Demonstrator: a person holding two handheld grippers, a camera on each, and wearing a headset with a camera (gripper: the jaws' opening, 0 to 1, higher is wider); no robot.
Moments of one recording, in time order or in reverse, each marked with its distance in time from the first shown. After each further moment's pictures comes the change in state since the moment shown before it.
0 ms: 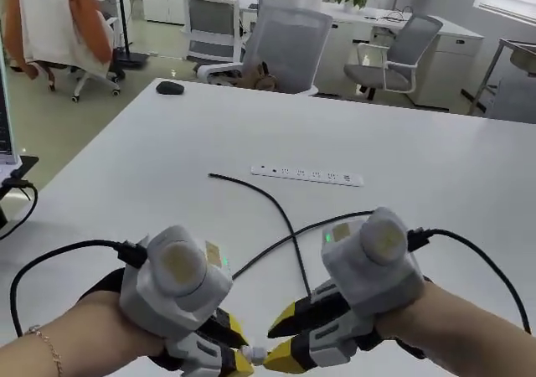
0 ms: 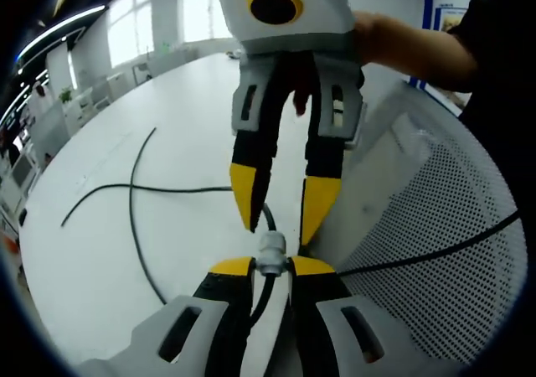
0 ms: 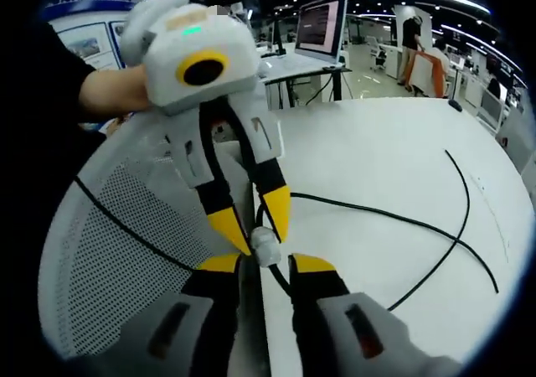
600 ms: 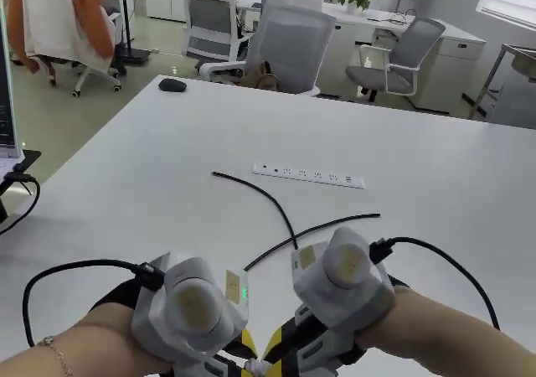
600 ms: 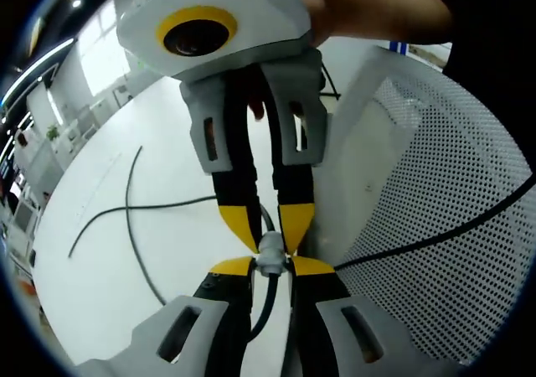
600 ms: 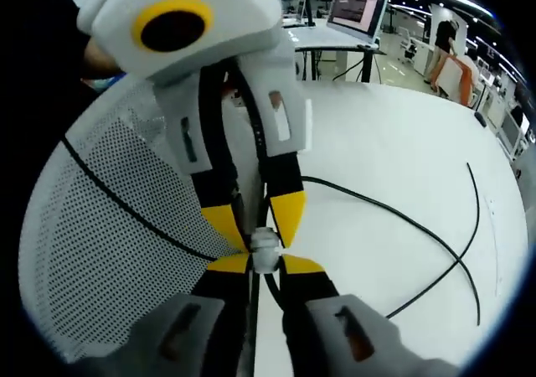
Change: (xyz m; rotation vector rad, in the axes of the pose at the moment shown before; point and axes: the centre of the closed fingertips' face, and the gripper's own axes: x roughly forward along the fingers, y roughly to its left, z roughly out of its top) left arm 0.008 -0.009 -0.009 0.112 0.038 -0.004; right arm 0.017 0.002 -0.013 -0.134 0.131 -0.008
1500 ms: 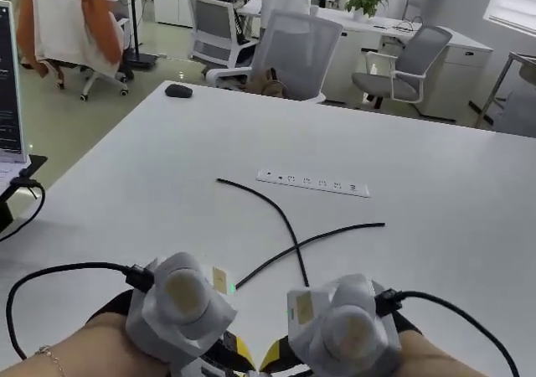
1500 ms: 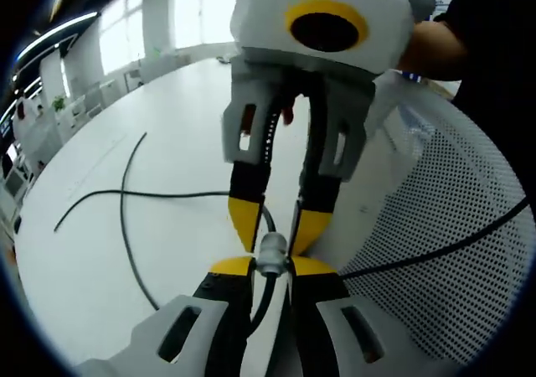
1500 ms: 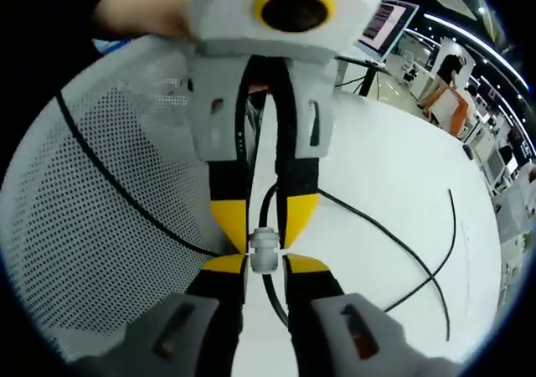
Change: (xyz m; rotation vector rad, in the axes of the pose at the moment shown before) left arm 0.002 0.001 0.002 -0.113 -0.065 -0.024; right arm 0.001 -0.013 -0.003 -0.115 0.019 -0.096
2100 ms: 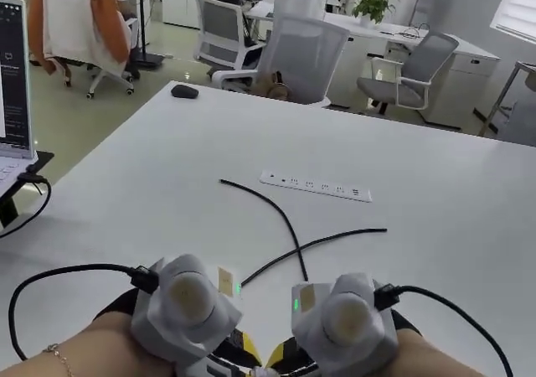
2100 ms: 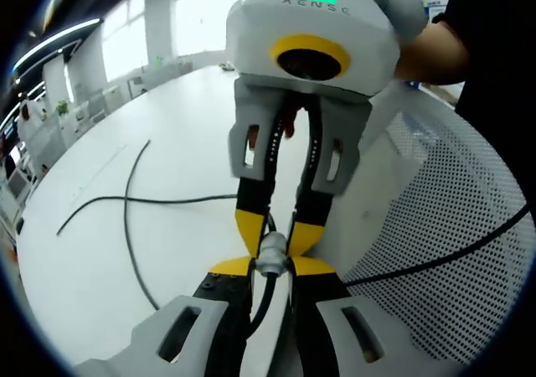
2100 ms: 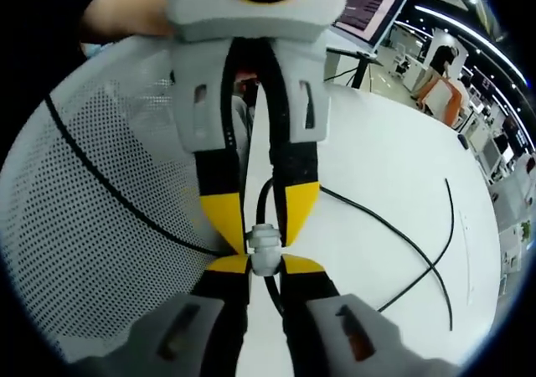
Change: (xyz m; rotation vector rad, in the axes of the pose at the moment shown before) left arm -0.001 0.002 0.006 -0.013 -0.031 0.014; right arm 0.004 0.006 -0.005 0.023 0.022 -0.062
